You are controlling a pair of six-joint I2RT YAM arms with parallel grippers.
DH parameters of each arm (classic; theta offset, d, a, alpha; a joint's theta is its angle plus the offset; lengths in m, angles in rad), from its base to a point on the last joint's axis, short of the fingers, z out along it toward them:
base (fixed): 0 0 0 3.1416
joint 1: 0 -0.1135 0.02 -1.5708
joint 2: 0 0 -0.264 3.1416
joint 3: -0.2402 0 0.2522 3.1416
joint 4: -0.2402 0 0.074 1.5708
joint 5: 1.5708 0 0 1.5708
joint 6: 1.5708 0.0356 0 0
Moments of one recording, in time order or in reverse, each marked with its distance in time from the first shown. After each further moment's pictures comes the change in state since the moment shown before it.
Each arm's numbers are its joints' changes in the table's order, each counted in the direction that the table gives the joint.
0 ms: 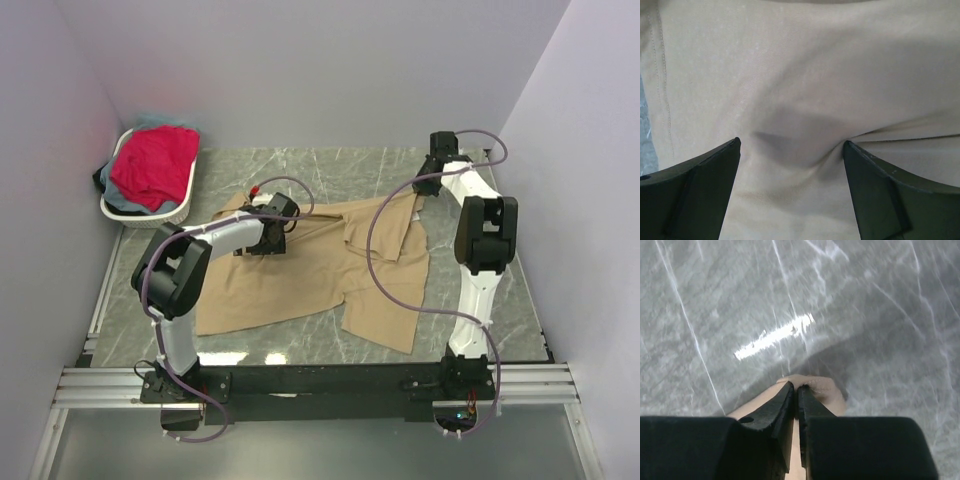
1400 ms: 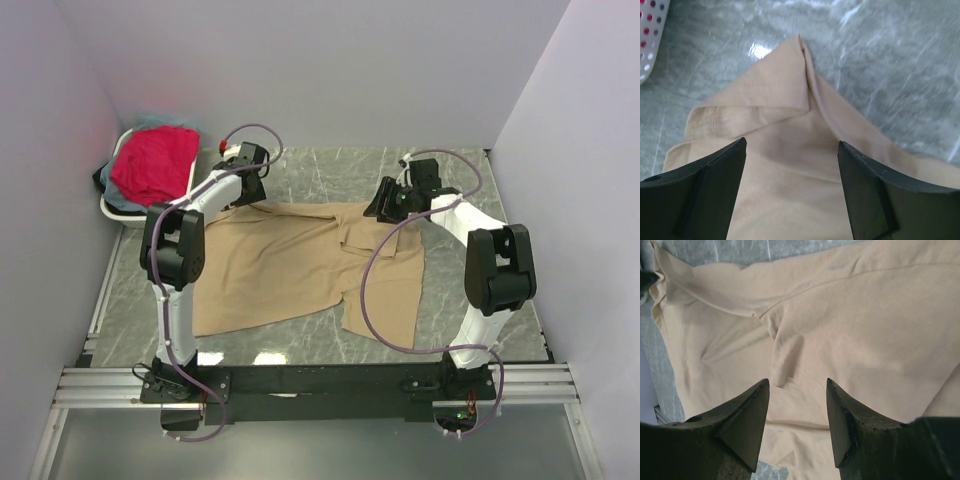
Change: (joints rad) left arm -0.247 -0.208 -0.433 -0.006 0.061 0.032; right arm -0.170 0.392 0.514 0.226 -0.481 -0.070
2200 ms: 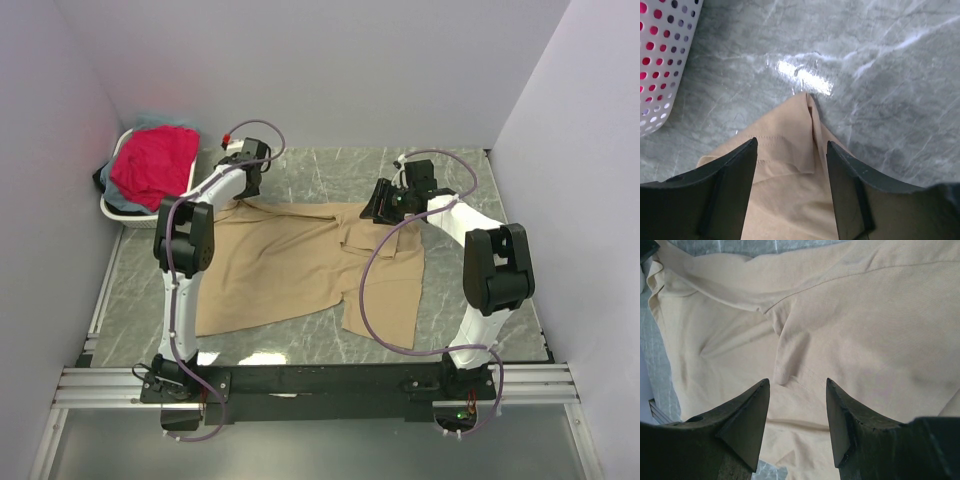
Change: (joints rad) left arm -0.027 -0.179 -0.192 -0.008 -0.113 0.082; right arm -0.023 -0.005 0.009 0.010 -0.003 -0.016
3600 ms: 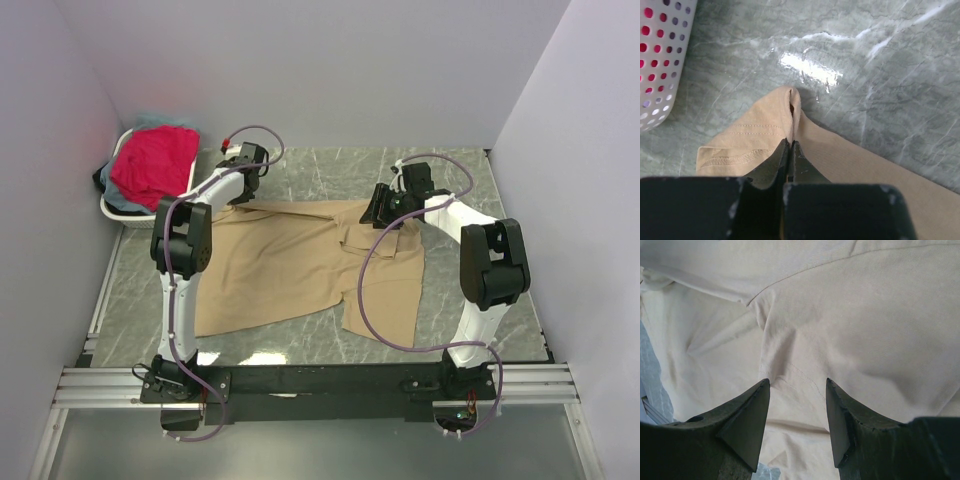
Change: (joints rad) left arm -0.009 0.026 0.064 0.019 0.019 0.038; right arm 0.000 -0.046 -0.005 -0.016 -0.001 -0.019
